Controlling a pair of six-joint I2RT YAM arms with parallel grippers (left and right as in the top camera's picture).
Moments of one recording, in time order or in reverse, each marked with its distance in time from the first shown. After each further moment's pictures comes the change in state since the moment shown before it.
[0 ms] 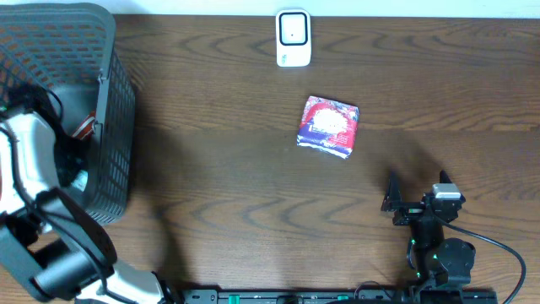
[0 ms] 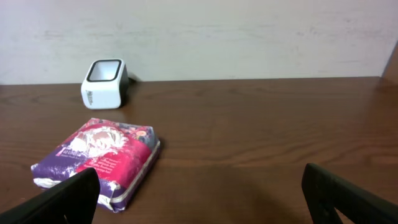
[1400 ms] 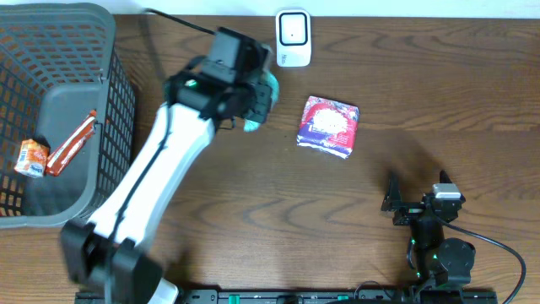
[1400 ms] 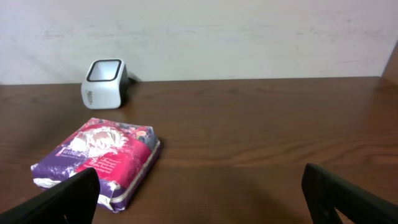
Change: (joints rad) left arm -0.957 -0.071 0.174 0.258 0.368 0.587; right arm 0.000 0.000 0.000 0.000 0.000 0.000
